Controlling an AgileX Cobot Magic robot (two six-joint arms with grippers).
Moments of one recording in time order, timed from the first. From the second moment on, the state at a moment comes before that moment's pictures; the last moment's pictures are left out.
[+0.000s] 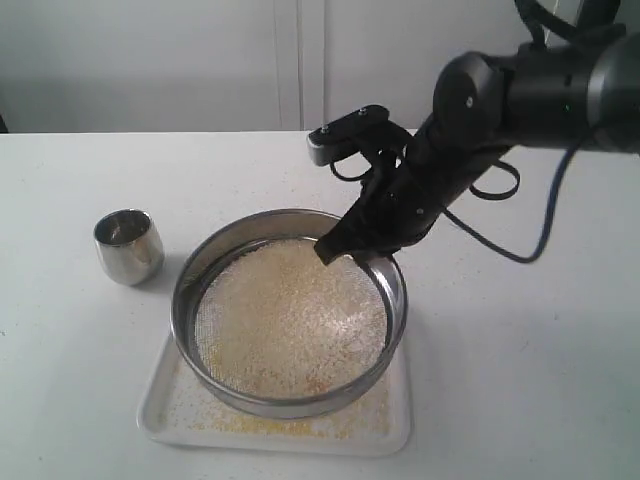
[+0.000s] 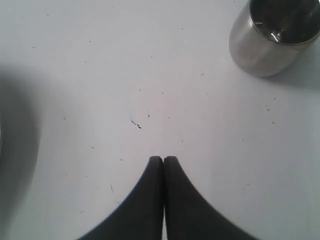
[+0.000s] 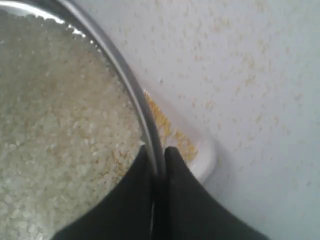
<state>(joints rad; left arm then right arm) -0.06 1.10 -0.62 0.06 0.49 -0.13 0.49 1.78 -1.29 0.23 0.73 -0.30</state>
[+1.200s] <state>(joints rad) -0.06 1.10 -0.62 0.06 0.49 -0.13 0.53 1.75 -1.18 0.23 0.54 -0.23</state>
